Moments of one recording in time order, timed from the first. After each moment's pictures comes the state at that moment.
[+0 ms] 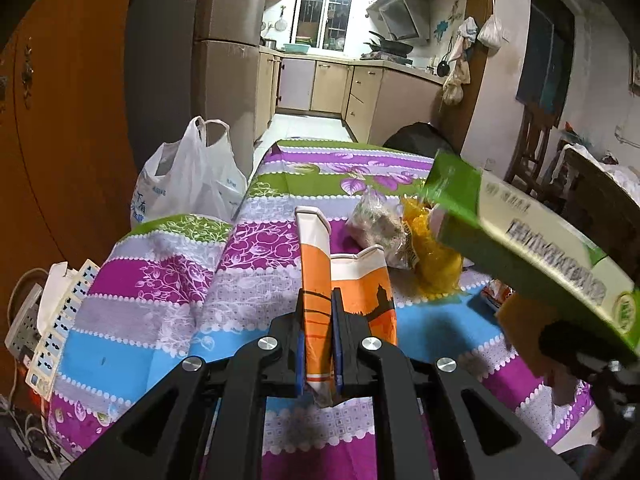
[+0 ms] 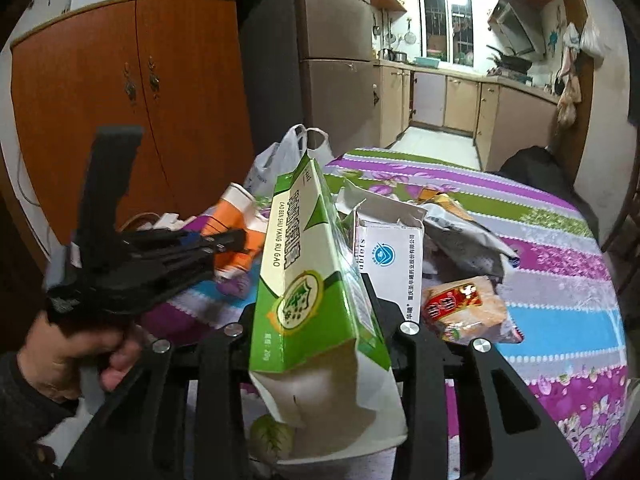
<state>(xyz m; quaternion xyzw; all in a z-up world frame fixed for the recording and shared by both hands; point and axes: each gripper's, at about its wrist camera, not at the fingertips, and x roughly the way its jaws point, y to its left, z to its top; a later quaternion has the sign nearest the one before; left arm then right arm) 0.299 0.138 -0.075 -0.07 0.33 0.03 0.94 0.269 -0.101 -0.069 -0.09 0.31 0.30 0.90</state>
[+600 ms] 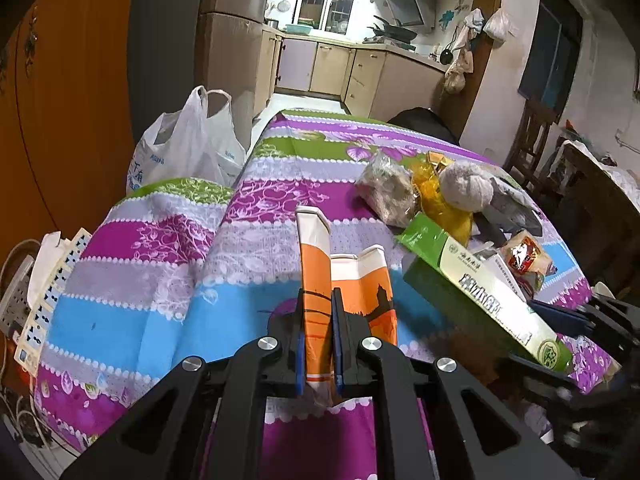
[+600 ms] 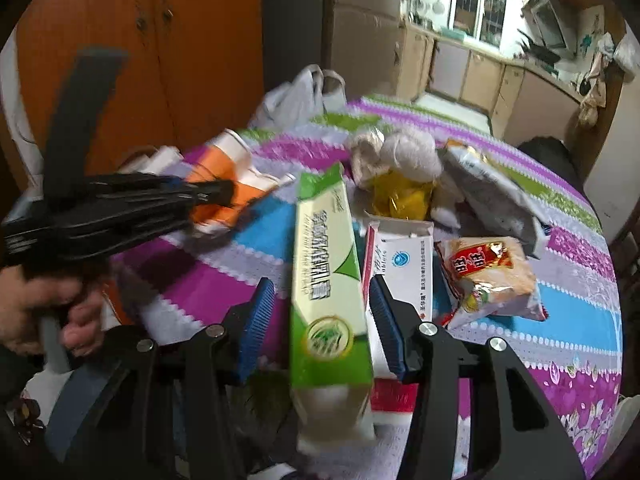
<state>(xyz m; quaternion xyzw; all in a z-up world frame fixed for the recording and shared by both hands) 0.286 0.151 -0.101 -0.10 0.36 0.02 0.93 0.288 -0.073 -0.099 -0.17 0.37 0.30 0.86</state>
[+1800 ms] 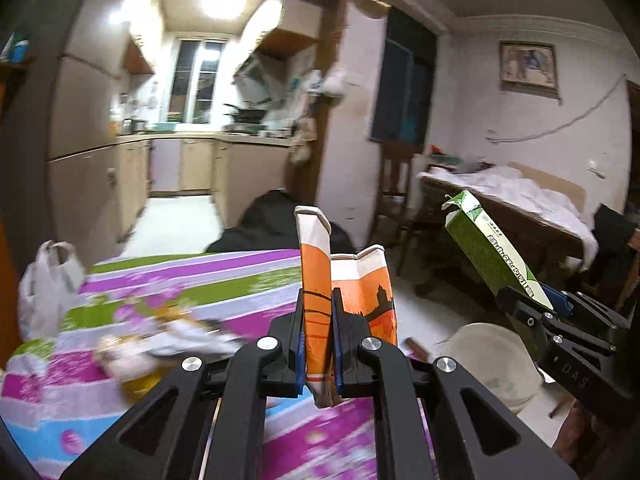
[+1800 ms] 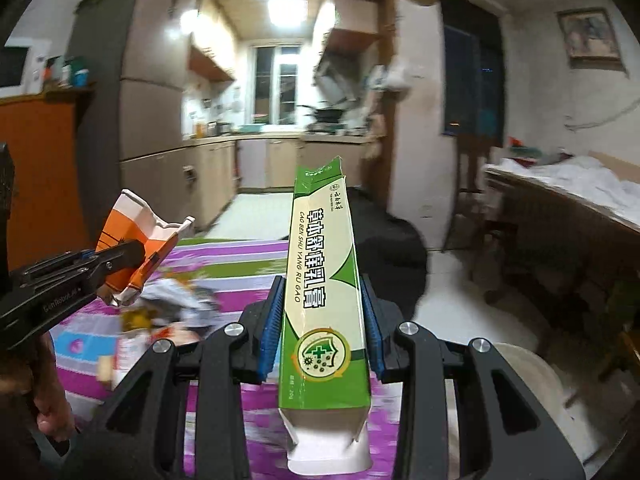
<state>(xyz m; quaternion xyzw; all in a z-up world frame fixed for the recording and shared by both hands) 0.285 -0.137 0.056 -0.03 0.19 -0.20 0.96 0.231 -0.358 0.028 -0.02 0.18 -0.02 0.98</state>
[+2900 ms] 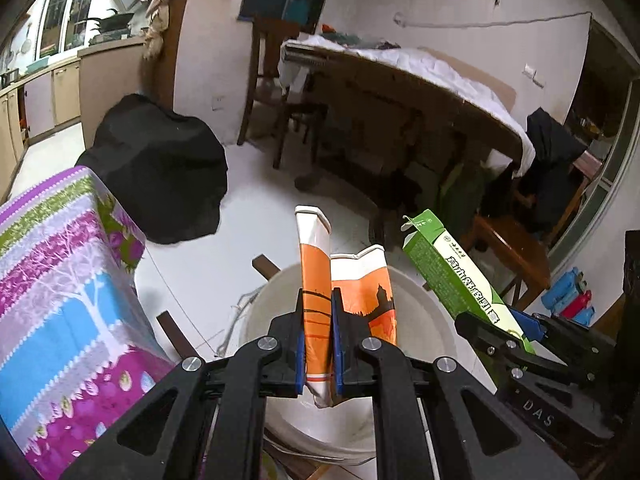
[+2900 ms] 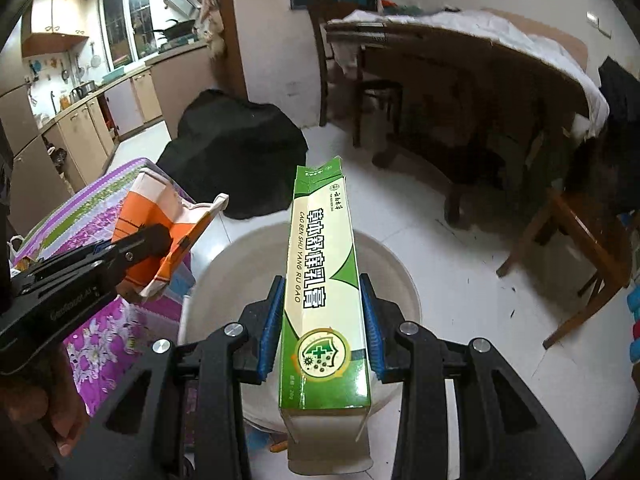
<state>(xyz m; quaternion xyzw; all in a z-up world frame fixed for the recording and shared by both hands) 0.392 -0.479 -0.078 0.03 0.38 -0.38 0.85 0.247 -0.583 -0.067 0.11 0.38 -0.18 0.90</state>
